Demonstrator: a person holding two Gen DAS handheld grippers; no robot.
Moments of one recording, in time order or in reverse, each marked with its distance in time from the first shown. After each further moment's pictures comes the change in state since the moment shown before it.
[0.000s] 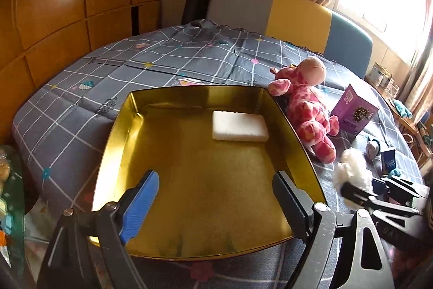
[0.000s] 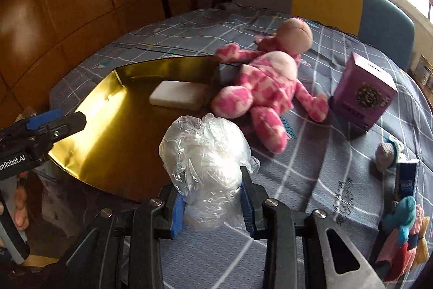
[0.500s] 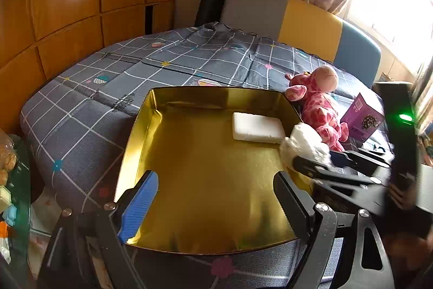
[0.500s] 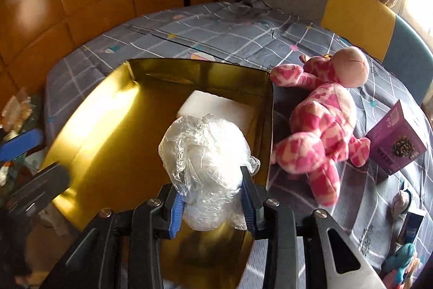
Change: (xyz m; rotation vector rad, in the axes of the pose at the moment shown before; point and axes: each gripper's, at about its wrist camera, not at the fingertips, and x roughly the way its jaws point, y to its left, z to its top) left arm -0.009 0.029 -0.007 -0.051 -0.019 0.027; right arm 0.071 0.062 0.054 -0.117 0.062 -0.044
